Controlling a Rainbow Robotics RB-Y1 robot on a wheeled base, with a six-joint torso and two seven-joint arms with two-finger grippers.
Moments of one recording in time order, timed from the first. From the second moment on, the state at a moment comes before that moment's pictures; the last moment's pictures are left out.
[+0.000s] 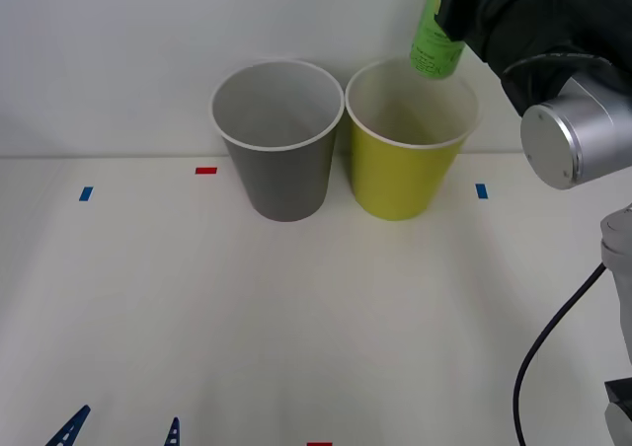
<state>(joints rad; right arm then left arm) -0.57 -0.37 0.07 -2.03 -0.19 0.79 1.26 1.07 0.40 -0.33 -2.04 0.22 -0.57 -1.73</state>
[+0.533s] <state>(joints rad) -0.57 -0.37 0.08 -1.93 -0.19 0.72 1.29 1.07 0.40 -0.33 -2.04 0.22 -0.57 -1.73</state>
